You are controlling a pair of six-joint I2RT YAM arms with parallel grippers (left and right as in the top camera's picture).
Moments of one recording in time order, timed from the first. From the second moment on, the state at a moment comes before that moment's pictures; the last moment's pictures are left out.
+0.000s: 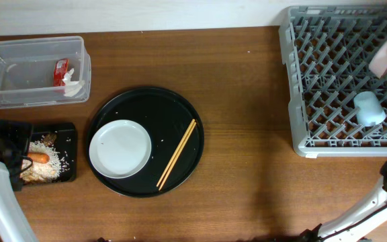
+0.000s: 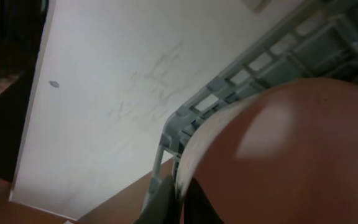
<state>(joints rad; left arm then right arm) 0.56 1.34 1.47 -1.32 -0.09 -0.88 -0.80 2.25 1.62 0.38 -1.15 0.68</state>
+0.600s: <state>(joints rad) 0.56 1.34 1.47 -1.32 -0.09 -0.88 -0.89 2.25 1.62 0.43 -1.22 0.87</state>
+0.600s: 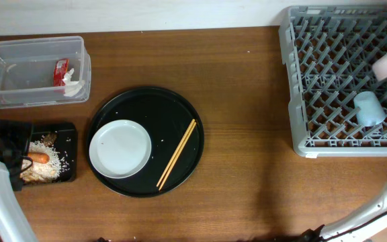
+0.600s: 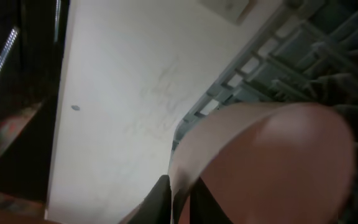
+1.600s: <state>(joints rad) 0.56 1.34 1.47 -1.32 -0.09 -0.88 -0.62 1.68 1.62 0.36 -1.31 1.02</state>
